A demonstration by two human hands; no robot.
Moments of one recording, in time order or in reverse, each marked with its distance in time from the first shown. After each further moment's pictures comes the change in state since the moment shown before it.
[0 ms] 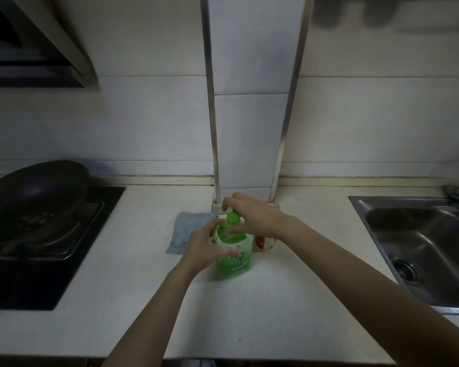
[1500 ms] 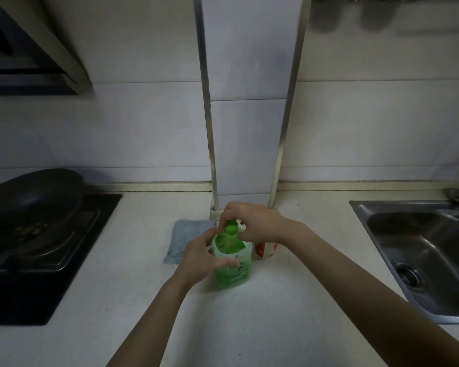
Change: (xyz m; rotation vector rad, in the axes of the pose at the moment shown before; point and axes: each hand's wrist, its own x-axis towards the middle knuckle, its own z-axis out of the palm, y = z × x) left_hand 0.002 -0.002 -0.002 -0.027 -0.024 -0.017; right_hand 0.004 0.007 -0.010 0.068 -0.052 -0.112
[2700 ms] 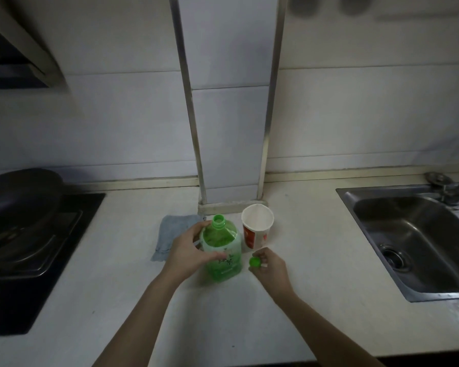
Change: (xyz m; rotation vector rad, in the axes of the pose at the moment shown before) left_hand 0.002 -0.006 0.003 0.005 0.047 -0.064; right_hand -0.075 0.057 0.180 0.666 0.577 0.791
